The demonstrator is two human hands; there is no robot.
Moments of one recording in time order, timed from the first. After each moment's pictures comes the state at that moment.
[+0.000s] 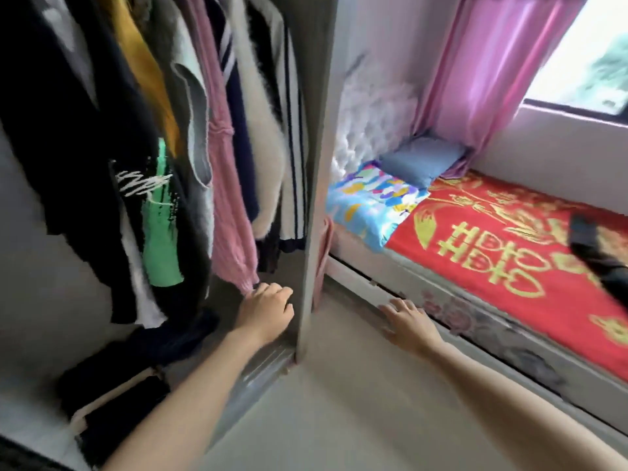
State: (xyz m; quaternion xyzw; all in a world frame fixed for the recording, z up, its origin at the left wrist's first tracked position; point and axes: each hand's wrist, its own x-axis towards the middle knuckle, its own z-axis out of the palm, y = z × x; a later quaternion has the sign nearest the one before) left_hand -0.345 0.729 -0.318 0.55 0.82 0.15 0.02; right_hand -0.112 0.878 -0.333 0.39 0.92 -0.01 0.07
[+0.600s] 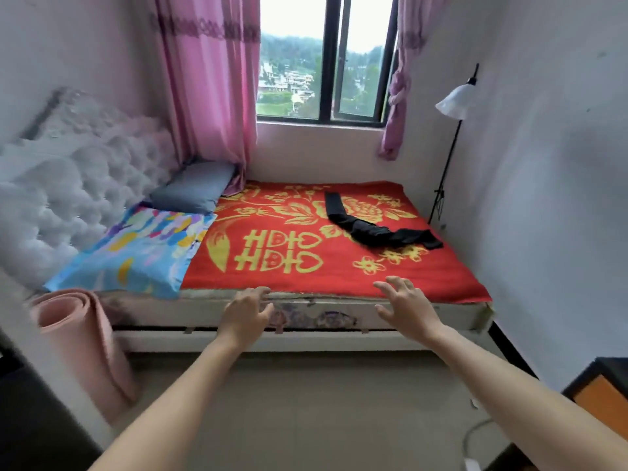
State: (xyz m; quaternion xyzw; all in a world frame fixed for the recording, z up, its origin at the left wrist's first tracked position) left_hand 0.006 0.924 -0.258 0.73 0.60 0.26 0.17; right_hand 0.299 0.890 -0.242 0.68 0.73 0.02 -0.07
